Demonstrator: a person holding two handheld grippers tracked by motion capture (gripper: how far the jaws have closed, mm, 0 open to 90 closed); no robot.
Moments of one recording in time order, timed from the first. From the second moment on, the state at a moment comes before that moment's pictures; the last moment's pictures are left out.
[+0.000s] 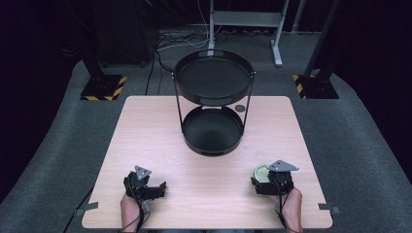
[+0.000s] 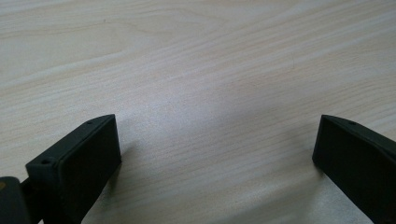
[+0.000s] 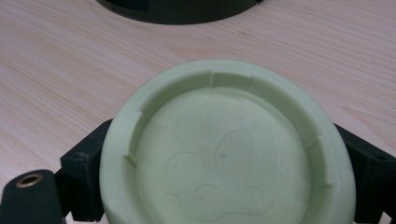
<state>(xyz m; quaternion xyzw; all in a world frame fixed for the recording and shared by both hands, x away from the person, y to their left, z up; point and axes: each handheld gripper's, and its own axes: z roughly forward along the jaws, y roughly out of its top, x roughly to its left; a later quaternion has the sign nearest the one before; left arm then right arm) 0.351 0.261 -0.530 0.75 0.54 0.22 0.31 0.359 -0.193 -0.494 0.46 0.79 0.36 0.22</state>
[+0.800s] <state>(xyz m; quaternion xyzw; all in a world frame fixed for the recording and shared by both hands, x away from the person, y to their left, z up) 0.351 0.261 -0.530 0.75 0.54 0.22 0.31 0.357 -0.193 -0.484 0.45 0.78 0.37 0.24</state>
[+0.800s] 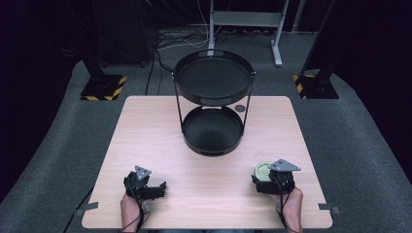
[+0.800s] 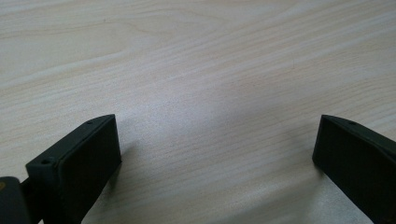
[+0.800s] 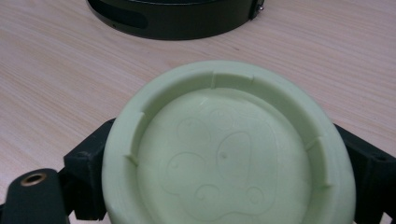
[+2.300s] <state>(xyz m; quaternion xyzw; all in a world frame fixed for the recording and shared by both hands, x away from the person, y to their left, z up) 0.351 0.261 -0.530 0.75 0.54 0.22 0.31 0.374 -0.174 -0.459 0.43 0.78 0.38 0.24</state>
